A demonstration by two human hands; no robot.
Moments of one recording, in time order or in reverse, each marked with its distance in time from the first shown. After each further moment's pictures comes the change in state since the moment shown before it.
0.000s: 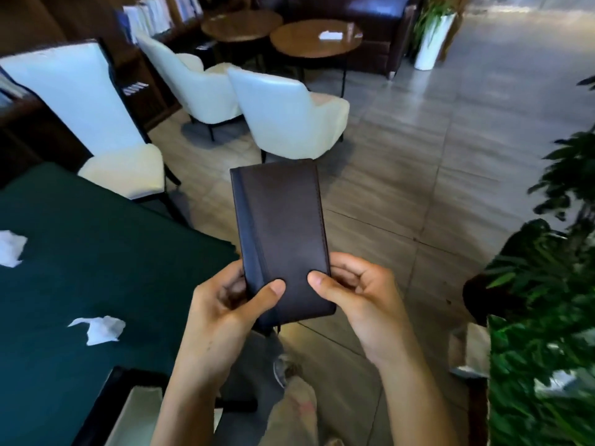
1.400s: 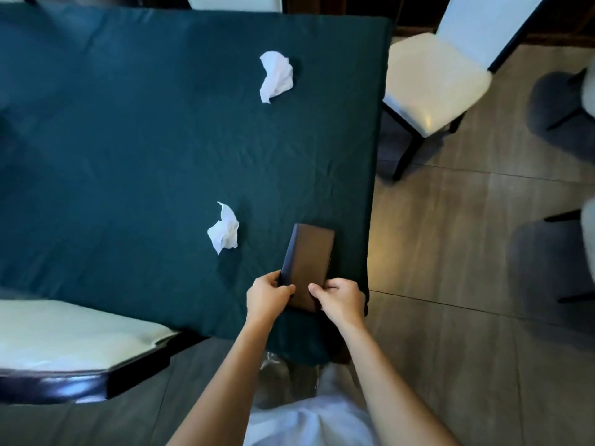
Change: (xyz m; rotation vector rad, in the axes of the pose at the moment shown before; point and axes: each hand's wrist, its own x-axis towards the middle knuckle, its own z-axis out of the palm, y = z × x) left_hand 0.193 -0.212 -0.176 -0.024 1.278 -1.011; right_hand 0.335 0.285 0.230 -1.153 -0.935 0.440
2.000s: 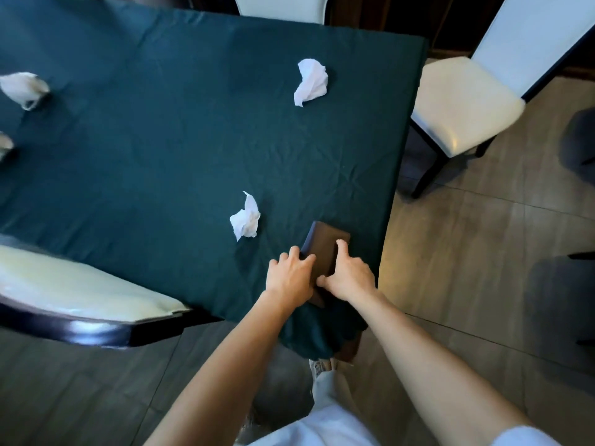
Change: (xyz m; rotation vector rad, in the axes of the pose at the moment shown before) left_hand -0.022 0.032 -0.004 1.020 0.040 0.475; right_hand 0.016 -0.050 -0.018 -0.741 -0.115 -0.308
